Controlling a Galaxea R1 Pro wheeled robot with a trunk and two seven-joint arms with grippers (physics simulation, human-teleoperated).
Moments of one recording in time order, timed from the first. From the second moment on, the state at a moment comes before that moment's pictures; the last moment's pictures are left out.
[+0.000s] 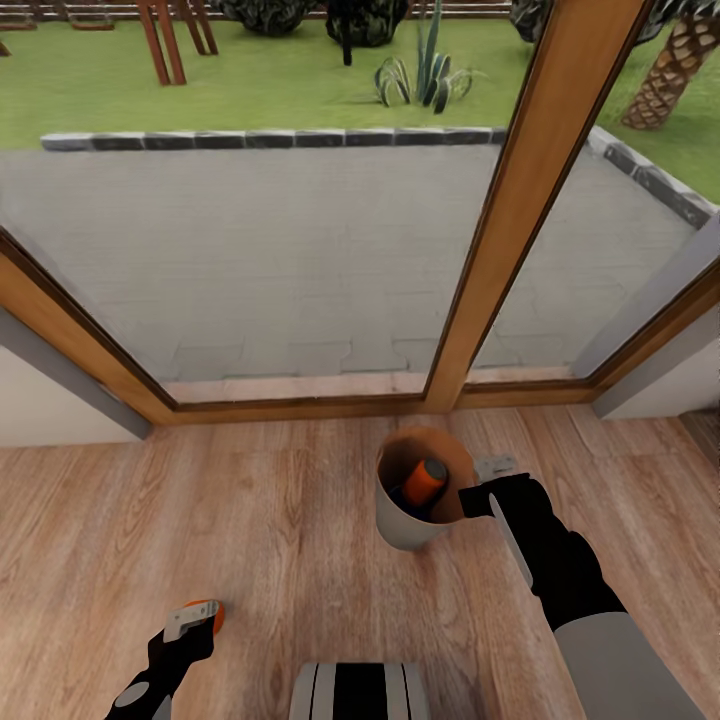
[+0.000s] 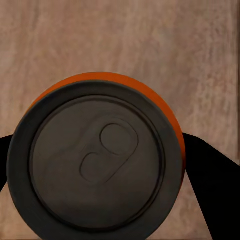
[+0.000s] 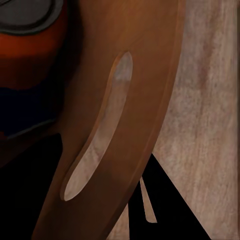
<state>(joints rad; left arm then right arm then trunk) -0.39 0.08 0.19 -0.43 0.06 -0.21 -0.07 -0.63 -0.04 0.11 -1.20 0.10 1.00 0.04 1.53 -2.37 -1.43</state>
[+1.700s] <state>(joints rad) -0.39 0.08 0.19 -0.43 0.06 -0.21 -0.07 -0.63 -0.04 0.11 -1.20 0.10 1.00 0.04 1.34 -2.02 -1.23</state>
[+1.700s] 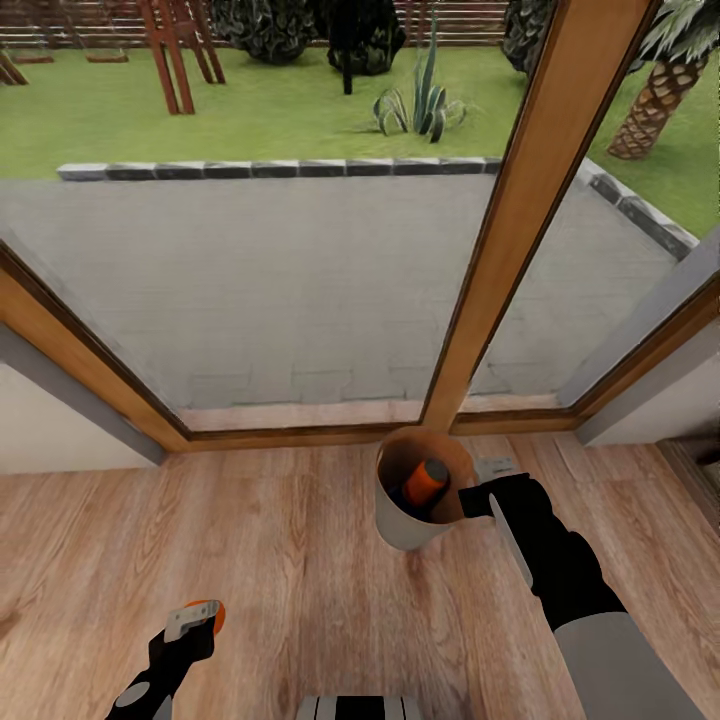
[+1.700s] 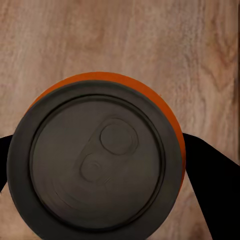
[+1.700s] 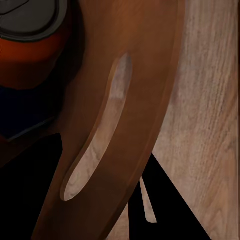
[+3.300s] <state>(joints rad) -0.39 0.08 0.19 -0.43 0.06 -0.21 -0.07 -0.63 -0.04 0.11 -1.20 0.10 1.00 0.04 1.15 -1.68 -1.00</state>
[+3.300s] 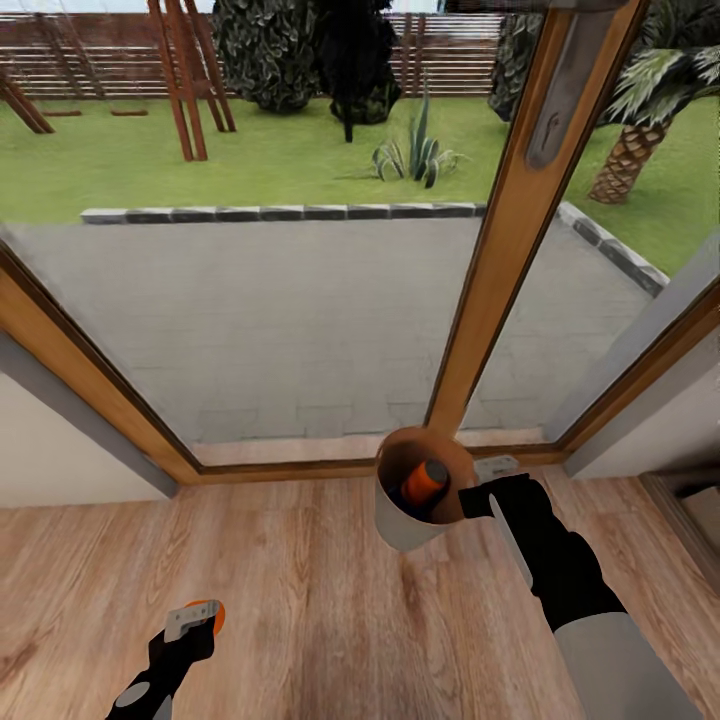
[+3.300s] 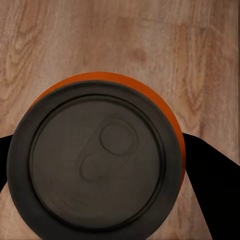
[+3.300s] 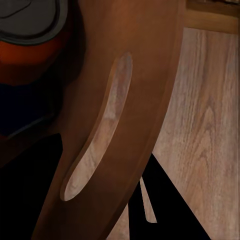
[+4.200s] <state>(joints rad) -0.39 0.08 0.19 -0.43 0.06 -0.21 -0.07 -0.63 -0.04 0.11 -1.19 0.10 1.00 0.04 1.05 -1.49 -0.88</state>
